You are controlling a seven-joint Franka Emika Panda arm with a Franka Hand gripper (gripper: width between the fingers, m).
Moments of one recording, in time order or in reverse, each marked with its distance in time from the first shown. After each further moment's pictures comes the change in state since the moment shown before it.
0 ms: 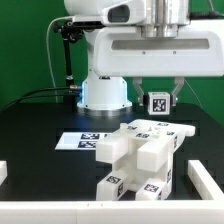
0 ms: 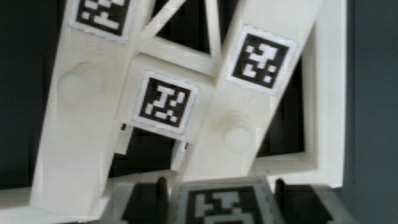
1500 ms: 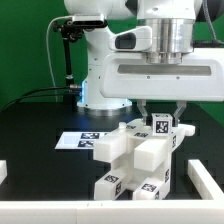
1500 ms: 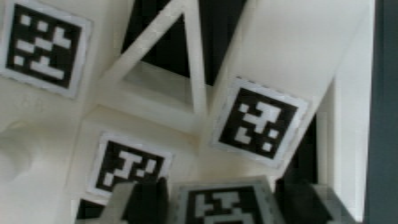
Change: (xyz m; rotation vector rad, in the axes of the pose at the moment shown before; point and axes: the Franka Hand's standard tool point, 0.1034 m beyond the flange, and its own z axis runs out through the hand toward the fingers) arm -0.012 -0.005 0.033 -0.020 0.001 0.001
